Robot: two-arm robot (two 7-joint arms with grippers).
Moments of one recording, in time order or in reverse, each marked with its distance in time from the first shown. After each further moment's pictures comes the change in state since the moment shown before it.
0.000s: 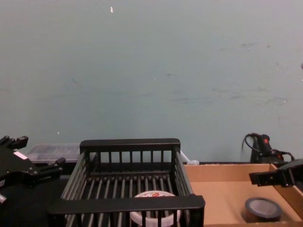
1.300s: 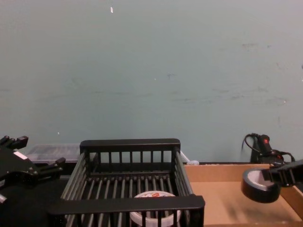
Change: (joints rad) left arm 0.000 0.000 0.000 0.000 0.000 0.000 0.000; right arm 0.001 -0.006 0.006 0.006 -0.002 0.000 -0.004
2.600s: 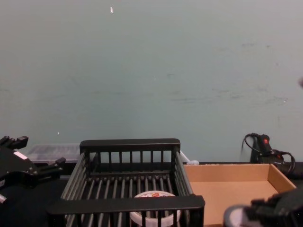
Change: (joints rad) left arm 0.000 0.000 0.000 0.000 0.000 0.000 0.000; right arm -0.144 0.173 -0.103 -0.225 0.054 -0.058 0.110
